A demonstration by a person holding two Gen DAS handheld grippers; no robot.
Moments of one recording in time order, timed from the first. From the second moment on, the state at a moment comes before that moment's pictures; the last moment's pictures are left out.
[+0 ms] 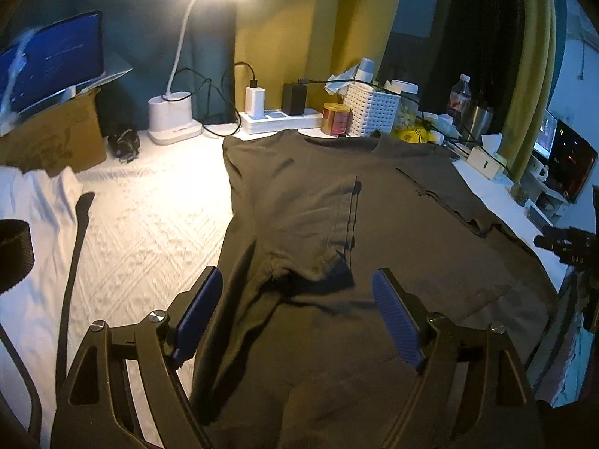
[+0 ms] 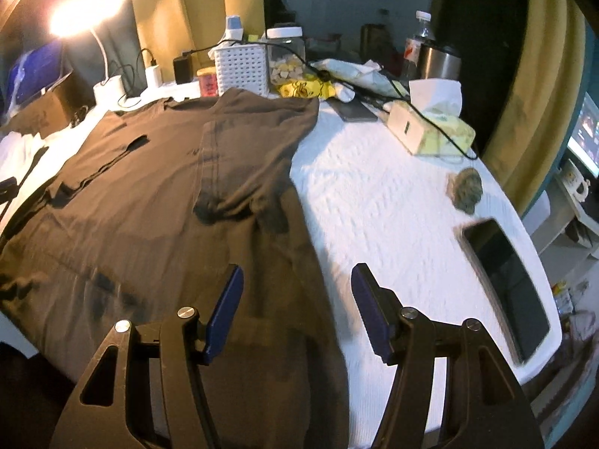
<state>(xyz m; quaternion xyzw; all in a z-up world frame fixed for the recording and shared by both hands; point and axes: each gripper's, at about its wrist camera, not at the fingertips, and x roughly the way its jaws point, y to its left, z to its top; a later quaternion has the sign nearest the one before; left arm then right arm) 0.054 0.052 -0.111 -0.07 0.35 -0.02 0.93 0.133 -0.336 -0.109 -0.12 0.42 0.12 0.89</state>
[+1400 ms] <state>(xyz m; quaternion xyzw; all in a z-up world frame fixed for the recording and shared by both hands) -0.029 0.060 -0.158 -0.02 0.43 0.03 0.90 0.098 -0.335 -0.147 -0.09 0.43 0.13 0.89</state>
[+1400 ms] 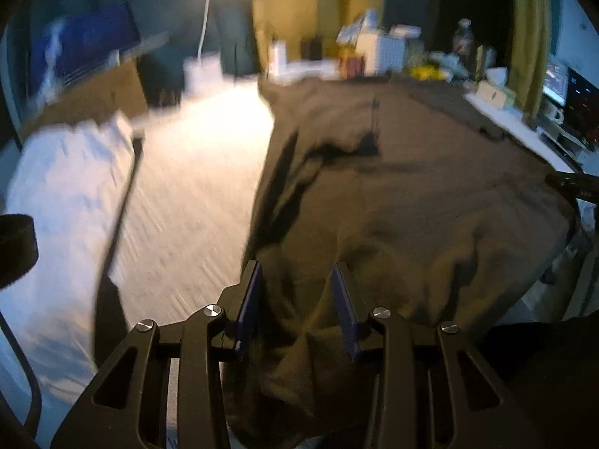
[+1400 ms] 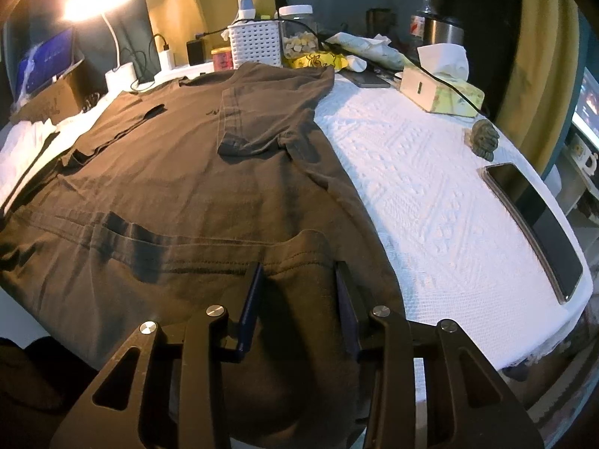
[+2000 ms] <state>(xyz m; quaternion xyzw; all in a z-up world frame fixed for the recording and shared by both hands) -0.042 0.049 -0.113 -0.01 0.38 0.02 0.92 0.091 -0.339 -0.125 -0.06 0.40 0.13 0.91</state>
